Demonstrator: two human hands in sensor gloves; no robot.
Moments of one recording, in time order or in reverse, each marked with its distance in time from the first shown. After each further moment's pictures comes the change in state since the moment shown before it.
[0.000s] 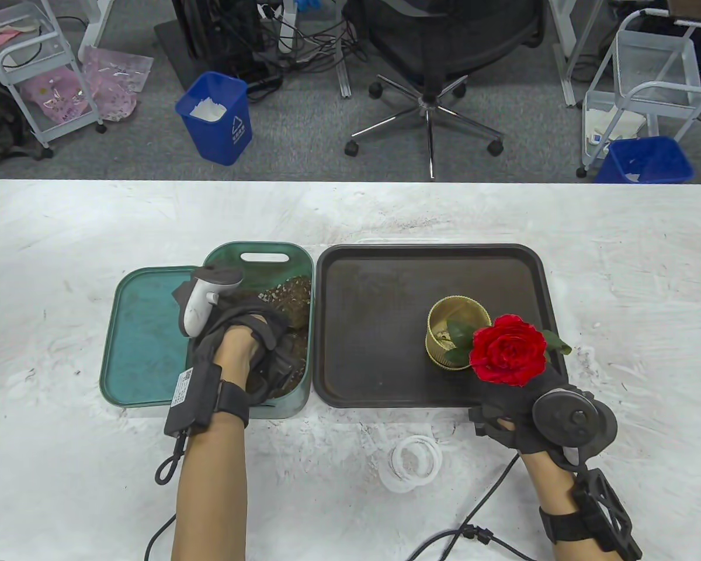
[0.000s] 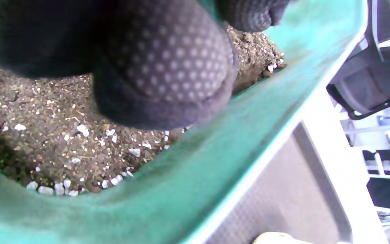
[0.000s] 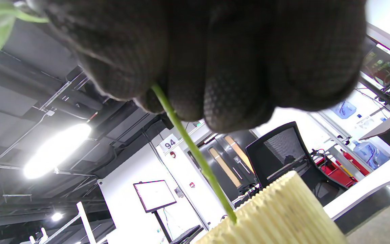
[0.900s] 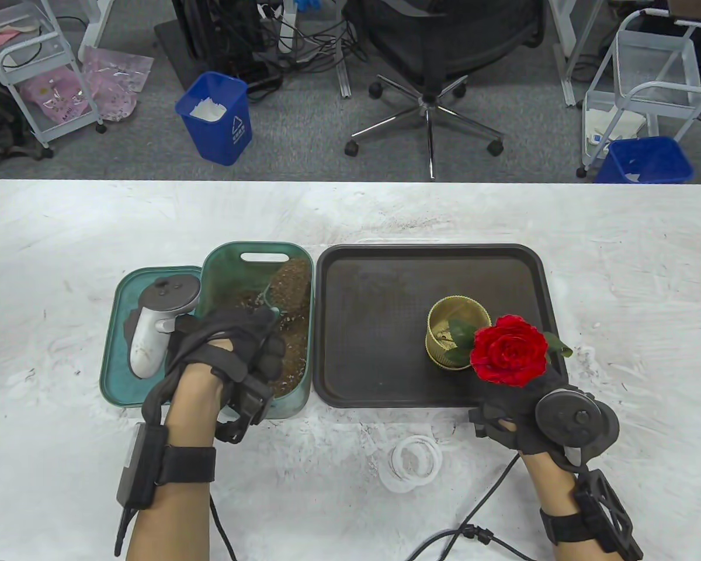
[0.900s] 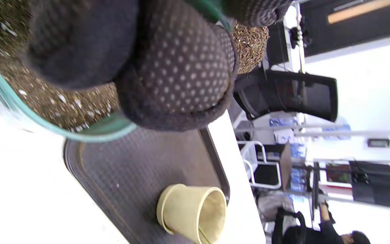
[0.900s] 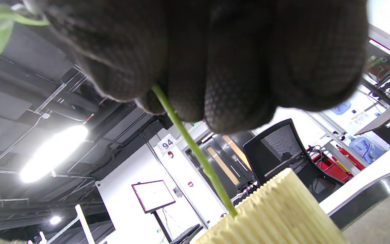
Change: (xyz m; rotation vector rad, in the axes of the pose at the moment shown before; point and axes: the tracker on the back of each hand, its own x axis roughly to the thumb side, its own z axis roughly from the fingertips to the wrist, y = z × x) left_hand -0.002 0.000 0.096 -0.058 -0.342 0.127; right_hand -0.001 -0.002 0.000 0.002 0.023 -0.018
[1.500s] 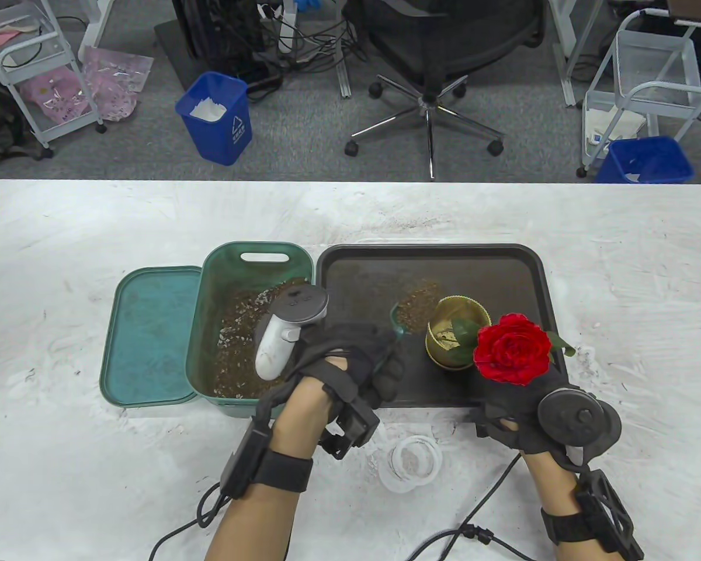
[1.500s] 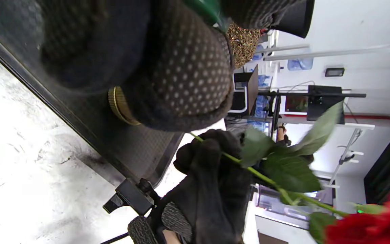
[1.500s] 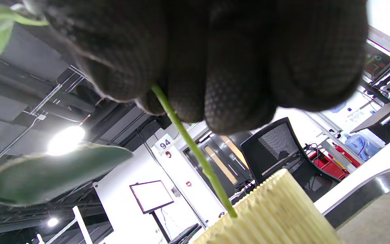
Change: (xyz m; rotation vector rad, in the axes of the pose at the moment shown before) left_hand 0.023 -0.137 -0.056 -0.275 -0.136 -0.011; right_hand -0.002 -0.002 -0.001 0.002 0.018 -0.008
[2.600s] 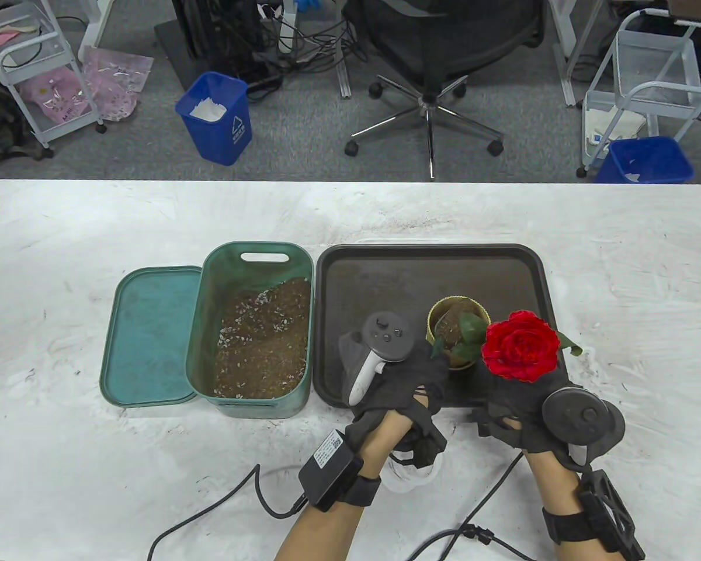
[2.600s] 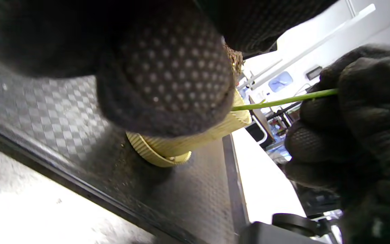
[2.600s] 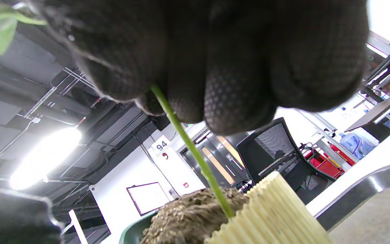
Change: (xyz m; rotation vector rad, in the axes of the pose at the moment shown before) left_hand -0.007 -0.064 -0.047 0.409 -0.072 -0.509; right_hand -0.003 -0.003 -0.001 -0.007 0.019 -0.007
